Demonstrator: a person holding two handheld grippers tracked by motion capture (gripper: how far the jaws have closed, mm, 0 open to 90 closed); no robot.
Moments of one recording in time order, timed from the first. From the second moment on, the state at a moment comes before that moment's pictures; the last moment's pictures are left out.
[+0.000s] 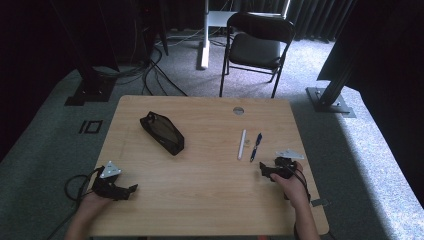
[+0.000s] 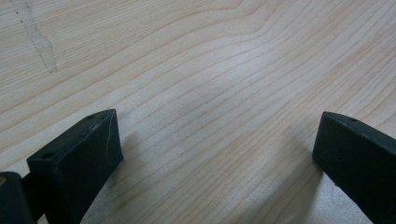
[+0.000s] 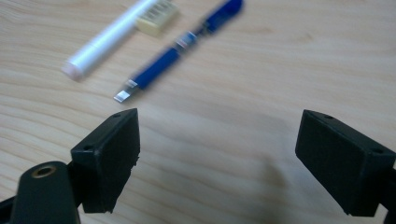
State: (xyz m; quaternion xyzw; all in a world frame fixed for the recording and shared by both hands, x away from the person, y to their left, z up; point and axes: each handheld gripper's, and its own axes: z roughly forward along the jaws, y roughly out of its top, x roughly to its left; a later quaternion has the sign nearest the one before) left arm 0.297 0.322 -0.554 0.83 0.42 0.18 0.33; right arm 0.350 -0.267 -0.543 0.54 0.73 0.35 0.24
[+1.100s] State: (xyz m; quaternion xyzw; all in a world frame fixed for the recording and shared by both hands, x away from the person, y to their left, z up) left arm 0.297 0.322 -0.554 0.83 0.42 0.18 0.33; right arm 0.384 -0.150 -0.512 0.42 0.79 0.41 0.20
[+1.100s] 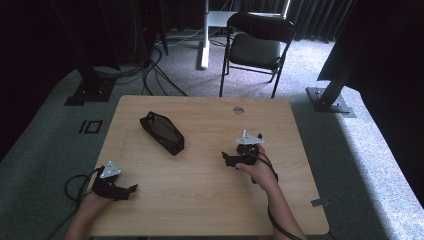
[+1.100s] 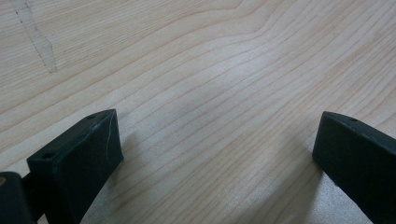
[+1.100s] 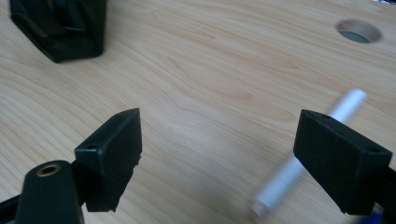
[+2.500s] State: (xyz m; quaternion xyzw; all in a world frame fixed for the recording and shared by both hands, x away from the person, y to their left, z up) left arm 0.297 0.322 -0.554 0.83 0.42 0.18 0.33; right arm 0.410 -0.016 -0.511 0.32 0.82 0.45 0.15
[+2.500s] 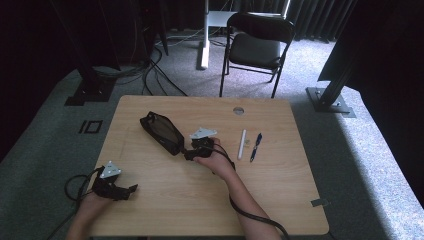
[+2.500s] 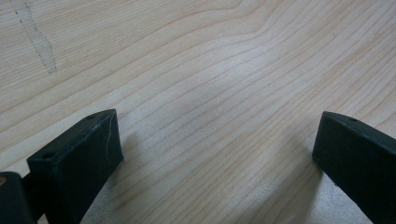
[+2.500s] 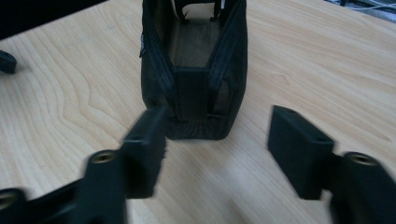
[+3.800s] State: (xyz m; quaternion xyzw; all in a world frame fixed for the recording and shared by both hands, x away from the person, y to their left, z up) left arm 0.297 0.322 -0.554 0.83 0.42 0.18 0.33; right arm 0.403 -0.050 -0.515 0.35 0.83 0.42 0.13
